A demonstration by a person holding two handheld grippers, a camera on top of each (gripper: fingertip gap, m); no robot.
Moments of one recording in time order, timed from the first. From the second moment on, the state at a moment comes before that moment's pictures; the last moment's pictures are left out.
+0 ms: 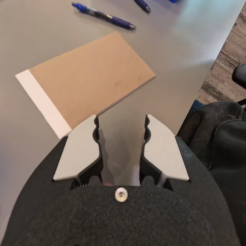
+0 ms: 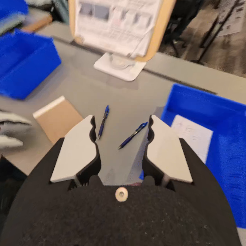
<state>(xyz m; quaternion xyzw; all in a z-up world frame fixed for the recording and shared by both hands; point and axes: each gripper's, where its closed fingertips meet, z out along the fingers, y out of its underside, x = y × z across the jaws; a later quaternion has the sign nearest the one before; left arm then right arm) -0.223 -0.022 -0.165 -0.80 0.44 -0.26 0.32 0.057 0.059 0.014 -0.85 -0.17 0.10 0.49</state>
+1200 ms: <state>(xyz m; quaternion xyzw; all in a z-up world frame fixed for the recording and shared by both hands) -0.260 -0.039 -0.165 -0.80 0.42 -0.29 0.30 -0.199 0.040 -0.209 -0.83 -0.51 0.11 0.18</state>
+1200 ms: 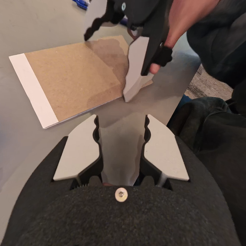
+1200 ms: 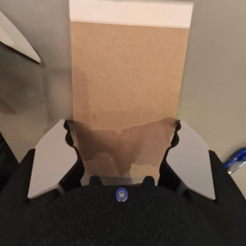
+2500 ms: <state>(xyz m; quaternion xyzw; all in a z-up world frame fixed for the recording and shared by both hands) -0.279 -0.034 -0.153 -0.81 0.41 -0.28 0.33 -0.217 -0.137 -0.168 -0.72 -0.60 0.17 0.32</state>
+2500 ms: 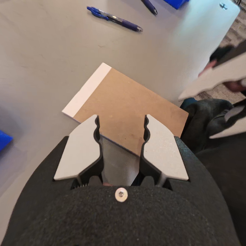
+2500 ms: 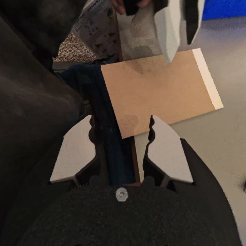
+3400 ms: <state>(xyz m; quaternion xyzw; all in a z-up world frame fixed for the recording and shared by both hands) -0.306 -0.026 -0.126 -0.80 0.37 -0.25 0.39 -0.145 -0.074 -0.053 -0.67 -0.52 0.00 0.53</state>
